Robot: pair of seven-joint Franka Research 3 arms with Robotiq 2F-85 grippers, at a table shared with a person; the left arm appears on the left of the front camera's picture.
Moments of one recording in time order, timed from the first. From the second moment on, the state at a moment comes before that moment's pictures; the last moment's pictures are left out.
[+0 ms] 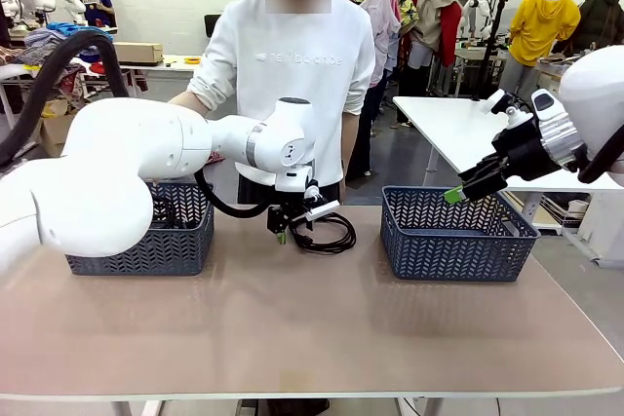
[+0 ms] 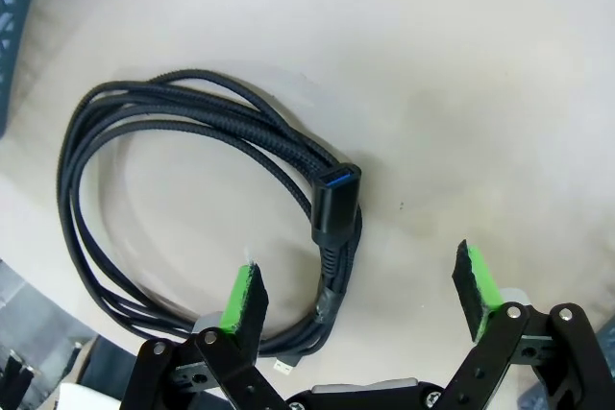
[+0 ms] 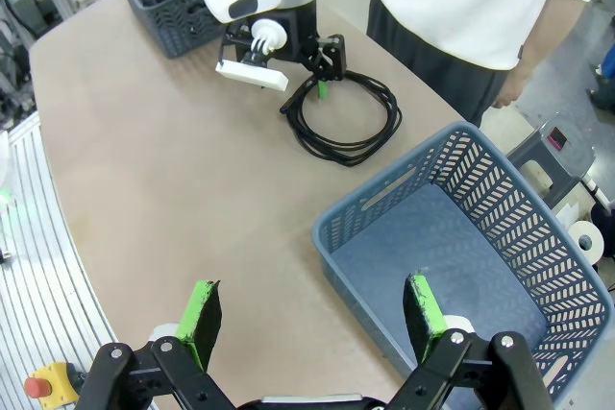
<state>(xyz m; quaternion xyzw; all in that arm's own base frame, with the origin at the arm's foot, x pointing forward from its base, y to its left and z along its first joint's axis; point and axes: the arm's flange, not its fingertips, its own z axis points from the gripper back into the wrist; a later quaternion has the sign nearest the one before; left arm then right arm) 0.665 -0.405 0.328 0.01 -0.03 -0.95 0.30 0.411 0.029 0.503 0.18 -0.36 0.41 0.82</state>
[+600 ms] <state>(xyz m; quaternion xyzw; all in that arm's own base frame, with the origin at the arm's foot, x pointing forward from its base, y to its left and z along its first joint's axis) 0.675 -0.402 0.317 0.01 -0.02 -0.95 0.31 0.411 0.029 0.503 0.18 -0.36 0.41 0.82</state>
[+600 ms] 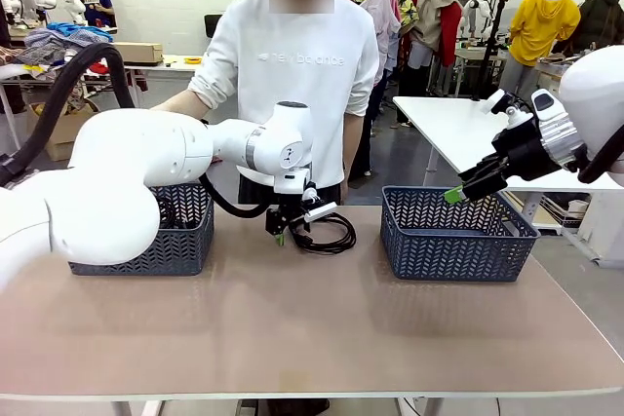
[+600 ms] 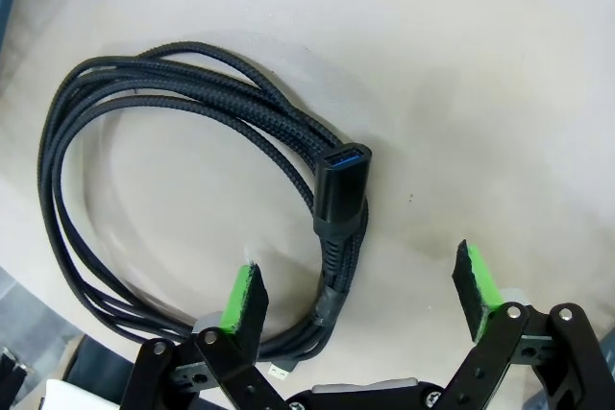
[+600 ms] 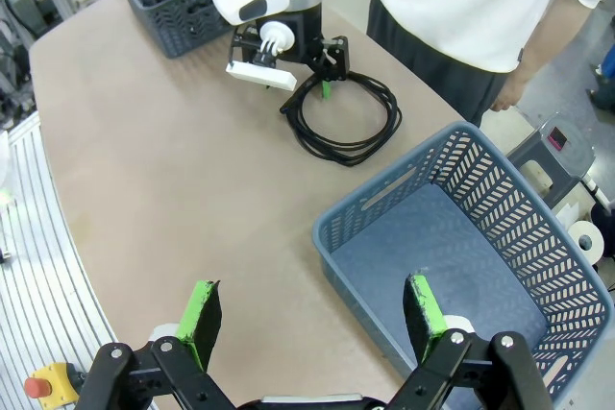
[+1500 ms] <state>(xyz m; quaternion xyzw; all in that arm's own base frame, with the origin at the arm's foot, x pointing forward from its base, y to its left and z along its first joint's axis) 0.680 -0.400 0.318 0.00 -0.02 -0.95 0.31 0.411 0.029 0.503 0.18 -0.36 0.41 0.82</state>
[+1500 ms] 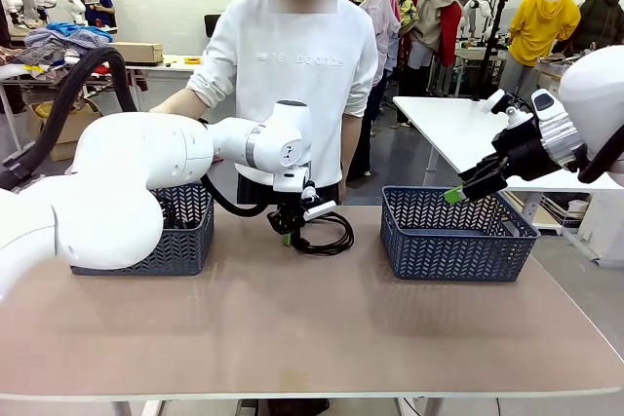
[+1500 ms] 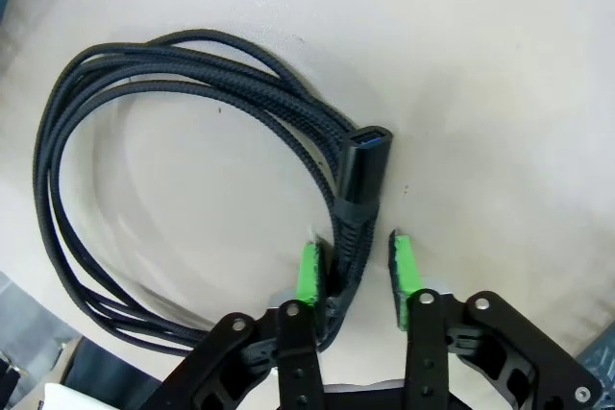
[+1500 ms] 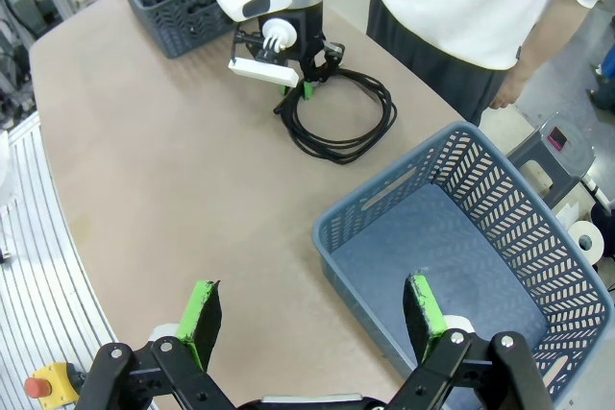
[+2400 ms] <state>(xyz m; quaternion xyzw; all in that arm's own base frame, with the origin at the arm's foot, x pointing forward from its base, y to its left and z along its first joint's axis) 0.679 -0.401 0.384 0.03 -0.04 -0.93 0.37 0.412 0.029 0.503 0.18 -0.36 0.41 0.82</state>
